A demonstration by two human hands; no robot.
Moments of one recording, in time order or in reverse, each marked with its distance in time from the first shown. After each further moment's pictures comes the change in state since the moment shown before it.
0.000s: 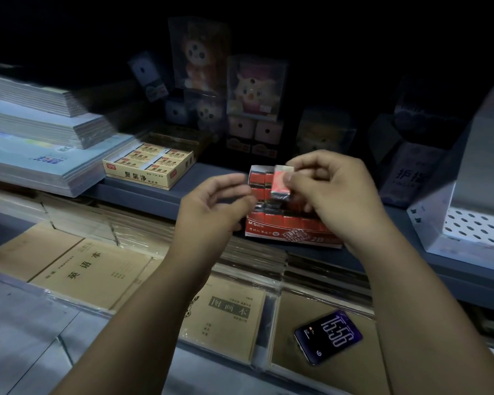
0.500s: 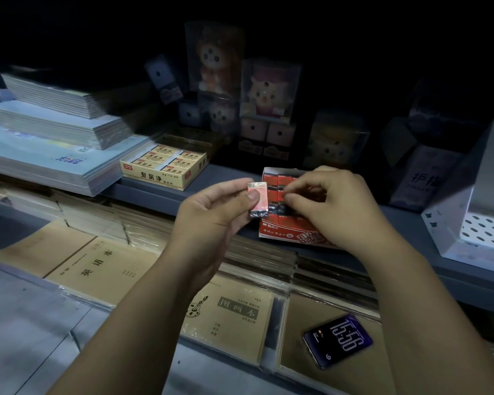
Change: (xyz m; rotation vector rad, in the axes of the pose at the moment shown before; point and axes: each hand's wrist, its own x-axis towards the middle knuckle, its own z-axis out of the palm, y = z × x) left_hand 0.001 0.006 -0.013 -0.398 -0.036 -0.115; right_hand 0.000 0.005 0.008 -0.403 -0.089 -0.154
